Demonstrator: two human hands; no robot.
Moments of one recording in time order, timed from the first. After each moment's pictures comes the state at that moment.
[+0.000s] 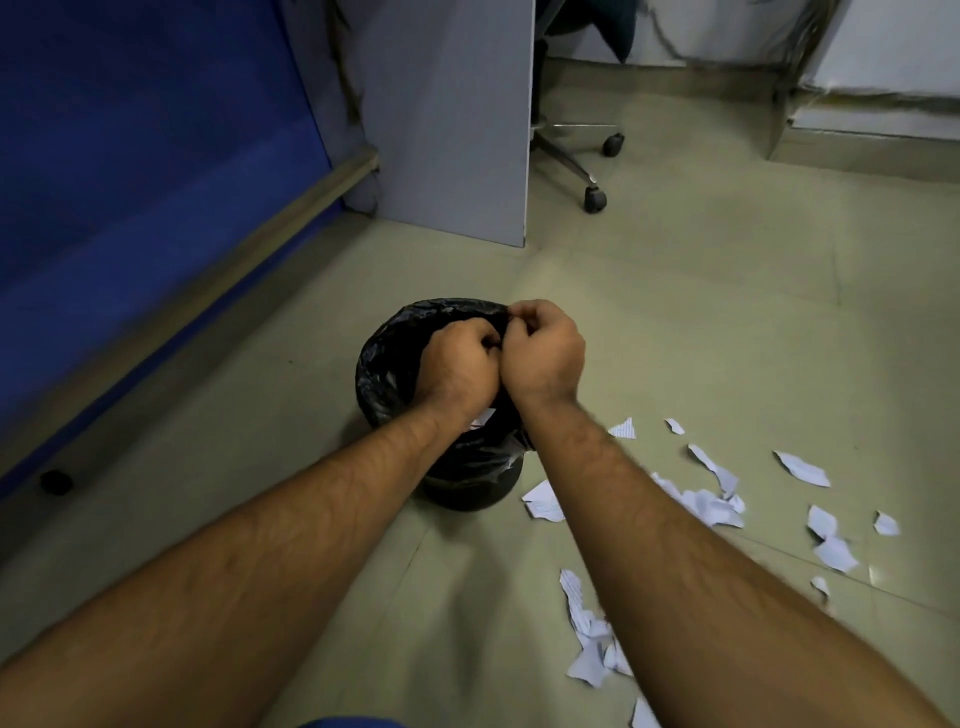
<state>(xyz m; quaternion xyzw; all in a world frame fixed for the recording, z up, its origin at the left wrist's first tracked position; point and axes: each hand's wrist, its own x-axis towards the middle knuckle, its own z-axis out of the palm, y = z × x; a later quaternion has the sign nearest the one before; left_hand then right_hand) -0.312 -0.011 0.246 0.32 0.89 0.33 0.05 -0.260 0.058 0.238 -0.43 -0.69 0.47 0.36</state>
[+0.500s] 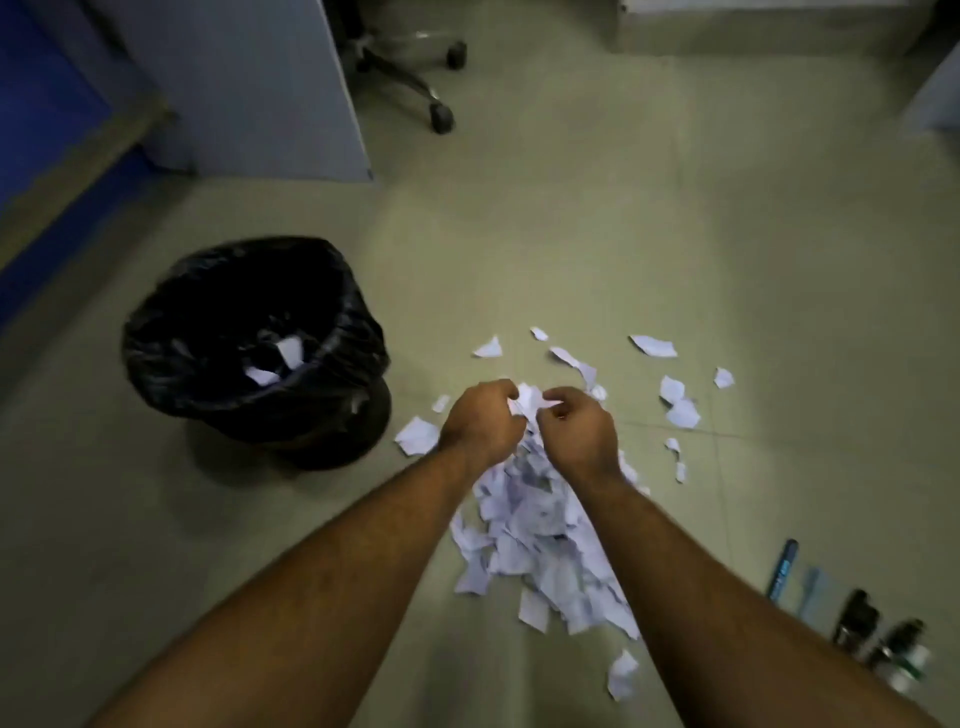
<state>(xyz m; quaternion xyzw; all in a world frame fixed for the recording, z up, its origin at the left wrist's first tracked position) -0.136 0.070 0.101 0.44 0.83 0.19 0.29 -0.018 0.118 0.082 -0.58 -0.67 0.43 0.18</state>
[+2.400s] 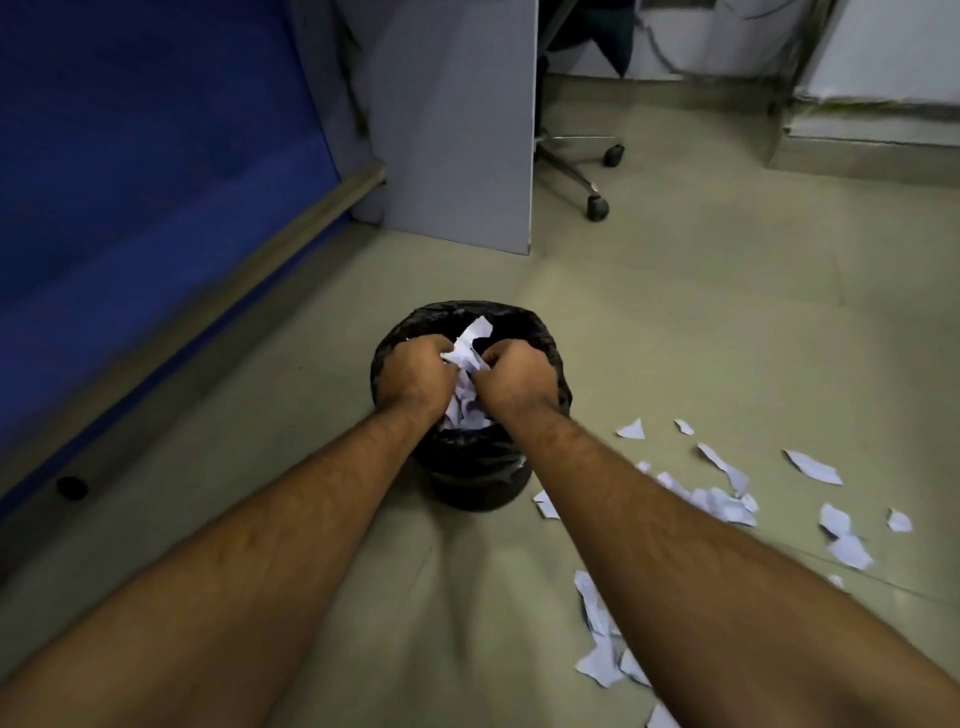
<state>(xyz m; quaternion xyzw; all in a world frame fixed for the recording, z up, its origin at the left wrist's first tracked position) -0.353 -0.049 0.222 0.28 0.93 0.25 0.03 -0.269 0.034 0.223 -0.41 -0.81 0.39 0.14</state>
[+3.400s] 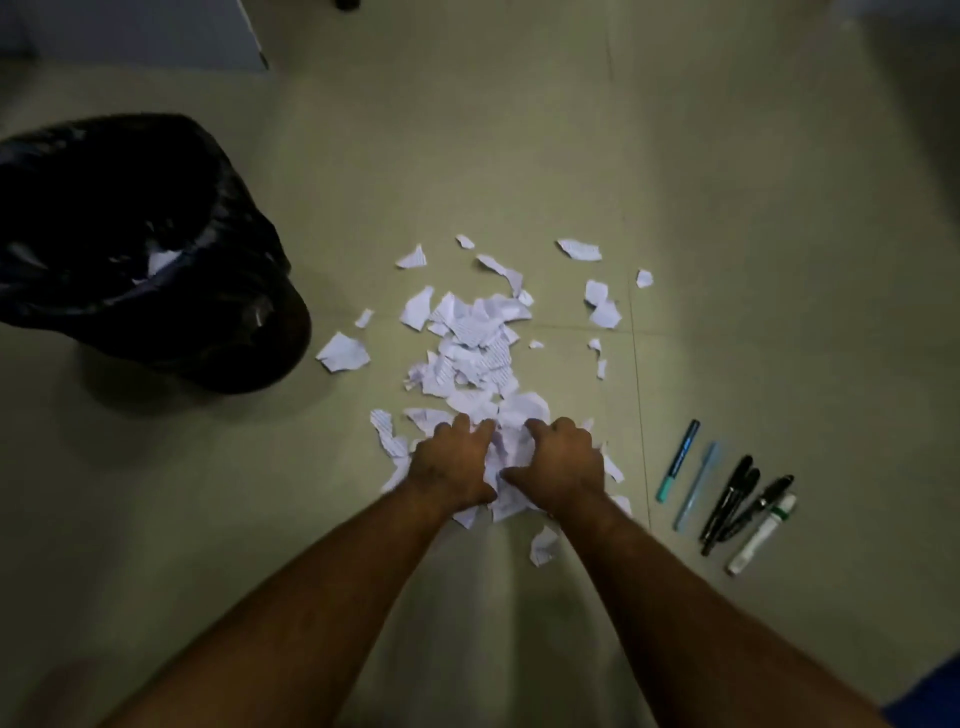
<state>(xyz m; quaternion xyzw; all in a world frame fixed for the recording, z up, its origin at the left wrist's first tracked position) -0.032 -0.017 0.016 0.59 0.75 -0.11 0.28 0.109 0.042 0.012 -0.55 -0.80 0.20 -0.13</state>
